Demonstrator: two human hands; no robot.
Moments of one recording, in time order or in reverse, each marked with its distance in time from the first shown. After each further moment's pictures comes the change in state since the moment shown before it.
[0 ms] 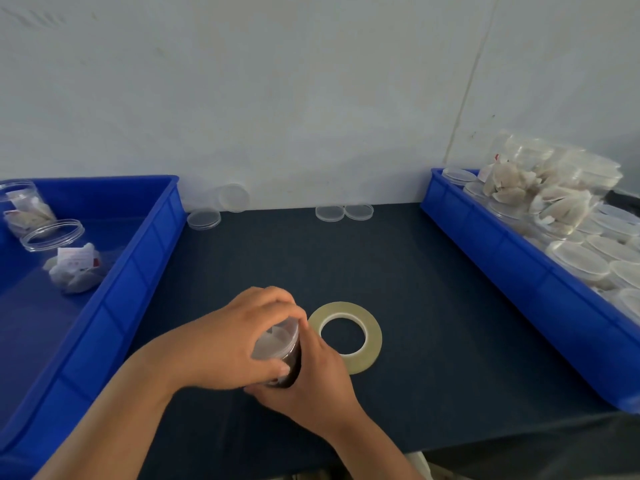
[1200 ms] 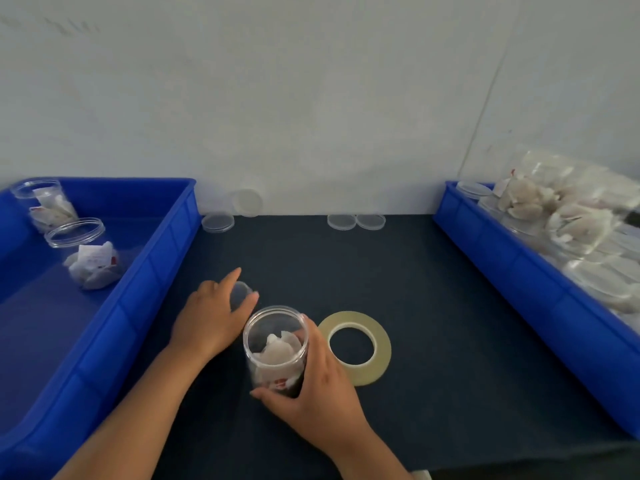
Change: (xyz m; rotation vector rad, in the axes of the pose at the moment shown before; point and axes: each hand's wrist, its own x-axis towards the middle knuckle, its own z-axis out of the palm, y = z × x) left_hand 0.036 -0.094 0.039 -0.079 0.509 -0.633; right_hand -0.005 0.003 0.004 -0.069 -0.003 -0.062
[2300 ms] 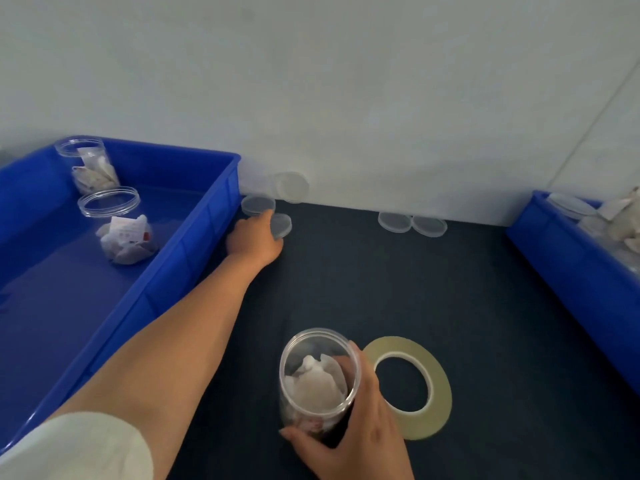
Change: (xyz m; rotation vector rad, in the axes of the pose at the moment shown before) left_hand 0.181 -0.031 0.024 0.137 0.117 -0.089; right_hand 0.008 0.007 0.004 0.010 -0.029 -0.020
